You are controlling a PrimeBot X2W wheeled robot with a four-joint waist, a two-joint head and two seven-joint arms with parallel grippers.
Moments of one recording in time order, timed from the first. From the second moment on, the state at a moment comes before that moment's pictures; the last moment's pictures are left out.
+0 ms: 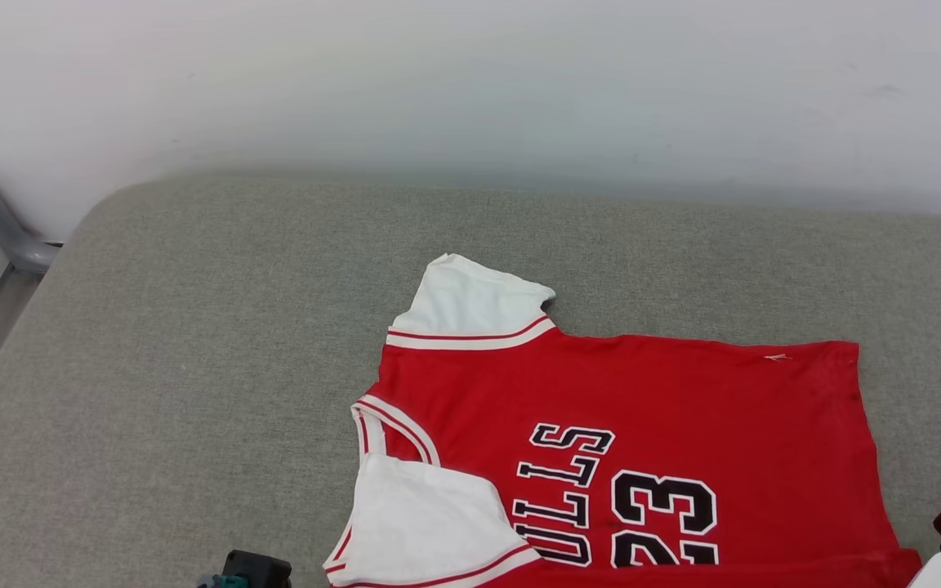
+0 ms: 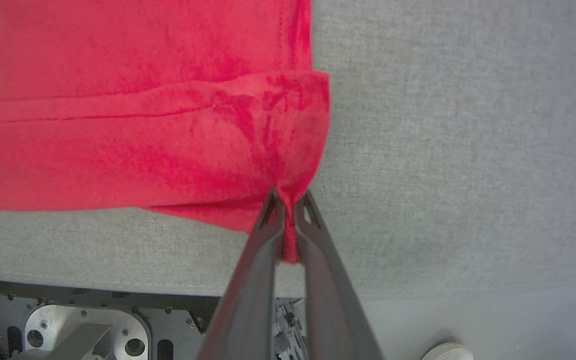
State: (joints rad) left arm -0.10 0.72 -0.94 -0.01 -1.02 0.33 0.08; right arm 0.15 -0.22 -0.21 -0.01 0.13 0.13 0.88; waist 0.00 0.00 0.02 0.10
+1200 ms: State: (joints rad) left arm -0.10 0.50 -0.53 -0.05 -0.65 0.25 -0.26; right arm 0.03 -0.15 -0.12 -0.06 0.17 0.13 0.07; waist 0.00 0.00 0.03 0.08
